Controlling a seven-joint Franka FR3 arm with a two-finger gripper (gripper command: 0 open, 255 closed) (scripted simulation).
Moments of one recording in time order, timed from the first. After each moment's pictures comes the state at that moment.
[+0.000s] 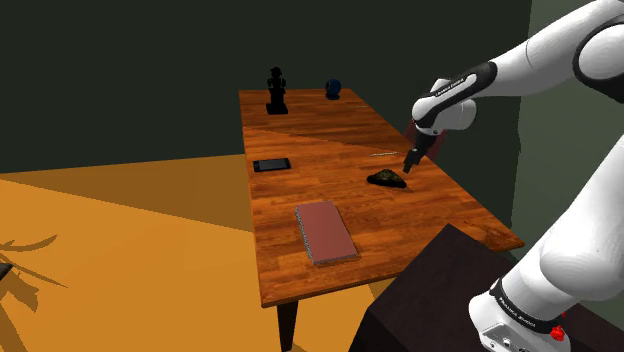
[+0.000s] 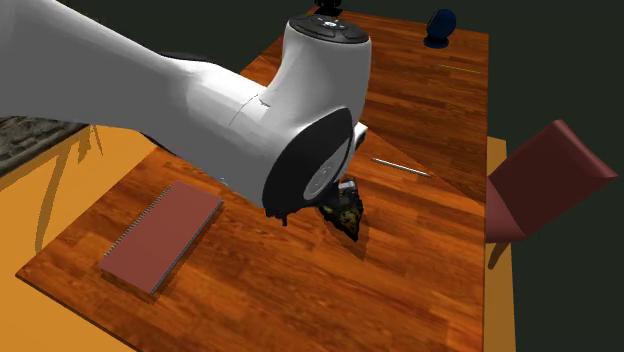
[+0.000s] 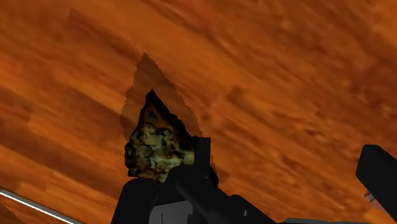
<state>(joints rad) -0.07 0.10 -0.43 -2.32 0.16 2.41 -0.72</state>
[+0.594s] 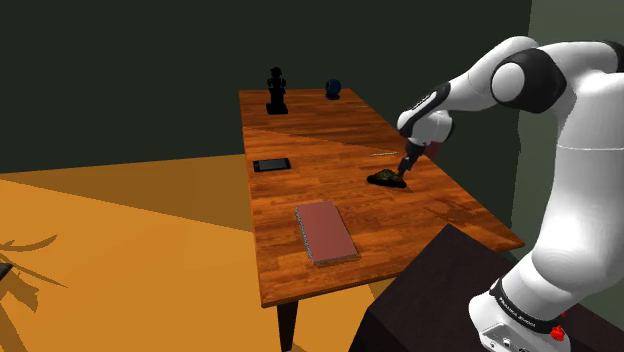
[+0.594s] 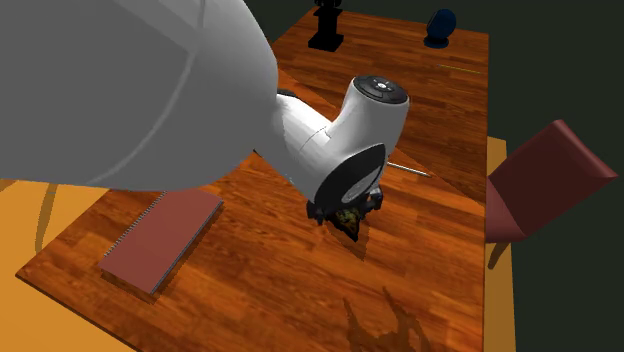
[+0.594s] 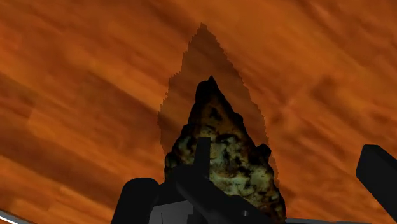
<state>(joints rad) -0.21 0.47 -0.36 -2.06 0.39 2.48 -0.97</state>
